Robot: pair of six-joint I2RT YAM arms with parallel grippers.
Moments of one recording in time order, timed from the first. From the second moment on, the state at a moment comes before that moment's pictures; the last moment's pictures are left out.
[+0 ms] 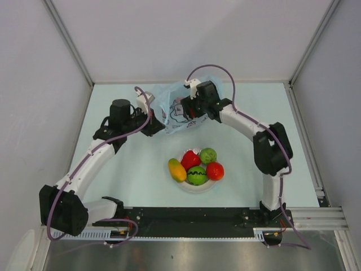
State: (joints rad) left arm -0.30 1.21 0.99 -0.27 0.57 -0.09; right arm 0.56 2.05 1.67 -0.28 -0.09 -0.01
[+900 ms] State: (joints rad) left arm -0.29 1.11 0.83 -0.13 0.58 -0.19; right arm 0.91 1.34 1.06 -0.49 -0.31 -0.55
